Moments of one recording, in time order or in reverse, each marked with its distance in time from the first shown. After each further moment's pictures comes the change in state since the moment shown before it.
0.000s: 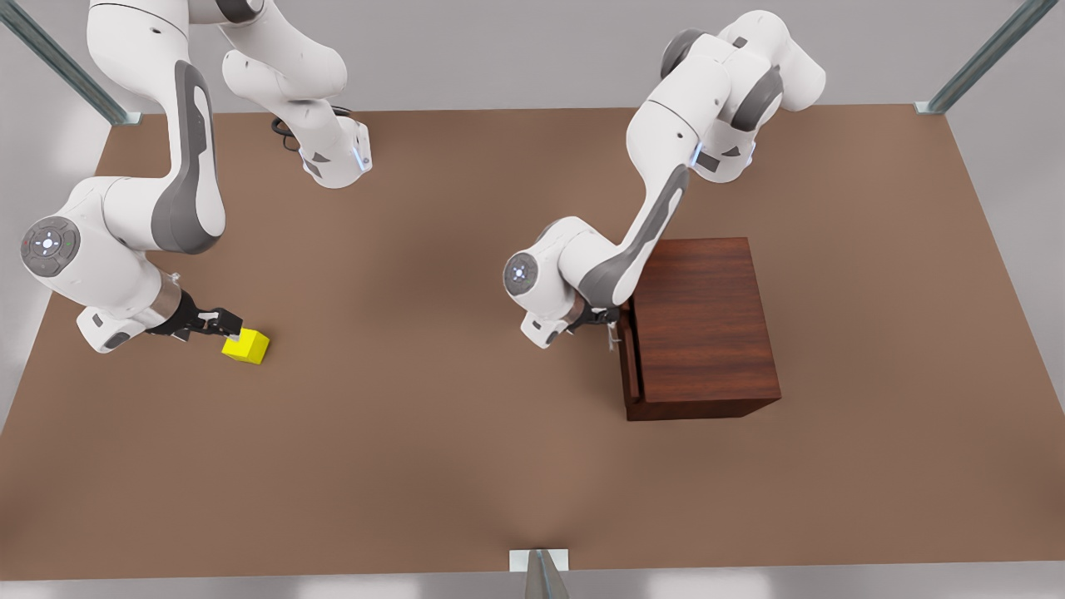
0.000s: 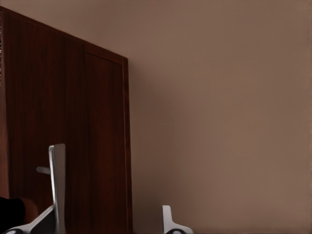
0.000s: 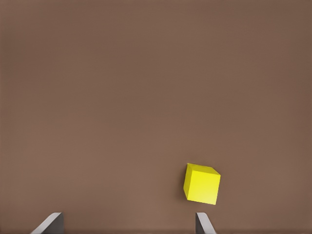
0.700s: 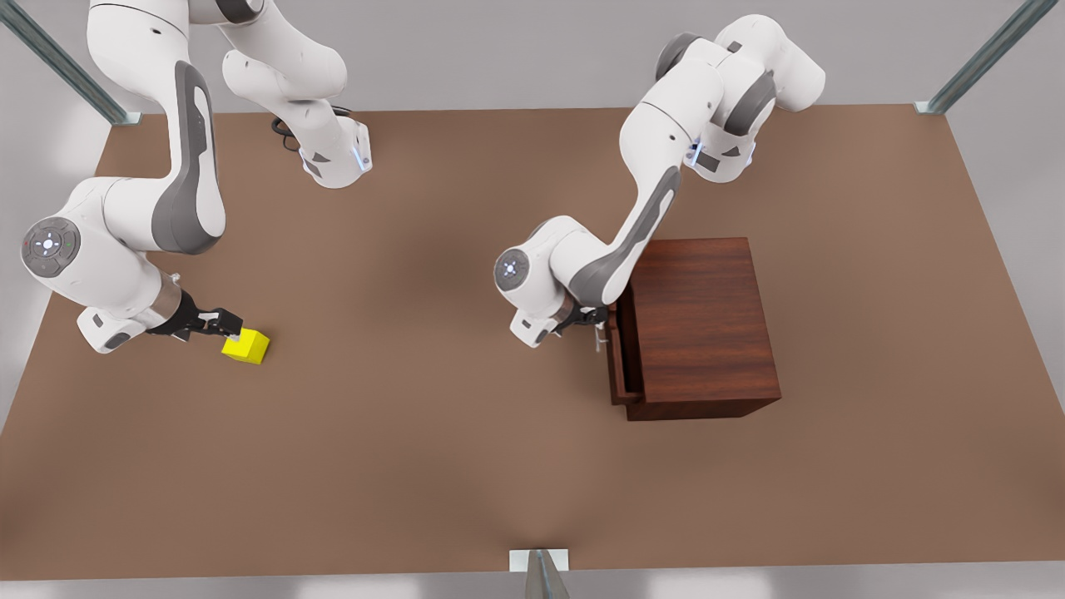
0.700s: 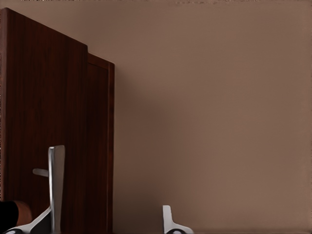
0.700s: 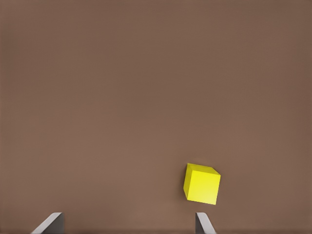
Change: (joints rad) left arm -0.015 0.035 -0.008 0.049 -0.004 0.029 -0.050; right arm 0.000 0.001 0.000 0.000 0.000 0.000 0.000
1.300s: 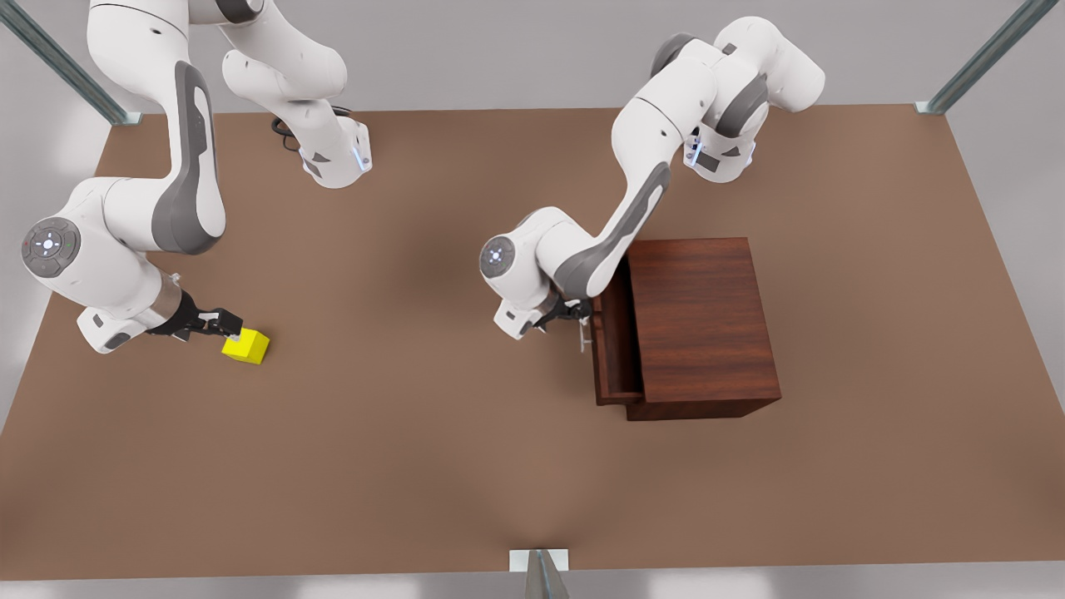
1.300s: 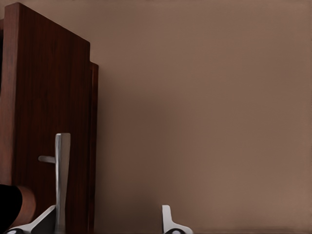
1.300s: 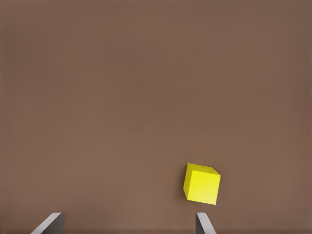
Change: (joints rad) left arm -0.022 0.020 -0.024 0.056 -0.001 0.000 -0.037; right arm 0.000 0.000 0.000 0.000 0.000 0.000 0.000
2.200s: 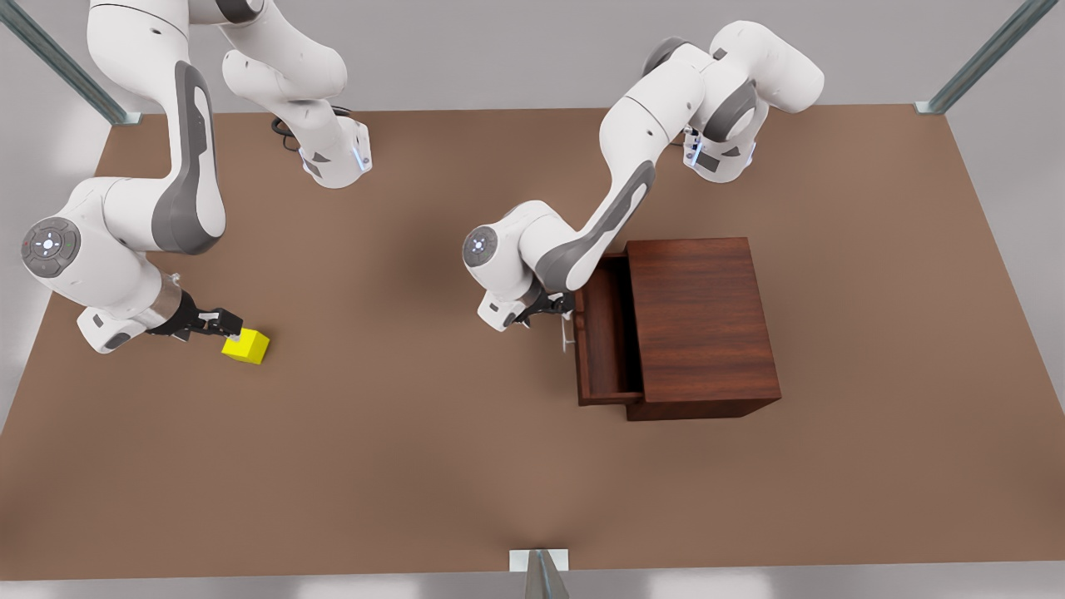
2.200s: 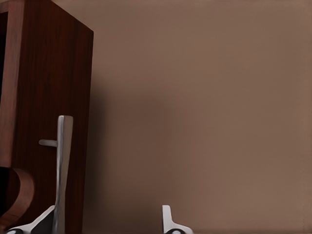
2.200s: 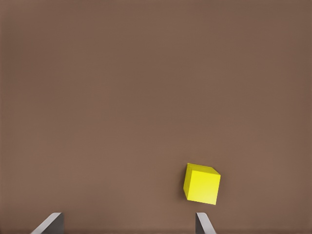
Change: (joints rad) left arm -0.038 0.049 -0.011 0.074 0.006 -0.006 -0.059; right arm 0.000 0.000 0.000 0.000 0.000 0.000 0.000
